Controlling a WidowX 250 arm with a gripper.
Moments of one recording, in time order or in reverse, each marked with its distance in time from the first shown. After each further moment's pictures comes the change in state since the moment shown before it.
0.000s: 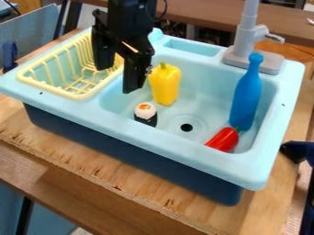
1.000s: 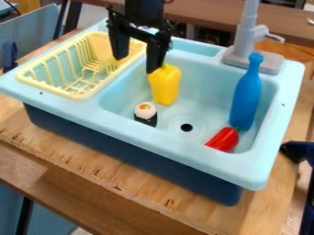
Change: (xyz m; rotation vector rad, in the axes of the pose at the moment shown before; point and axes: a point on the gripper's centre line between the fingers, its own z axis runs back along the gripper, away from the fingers) arm 0.046 0.019 -0.009 -0.104 0.001 0.223
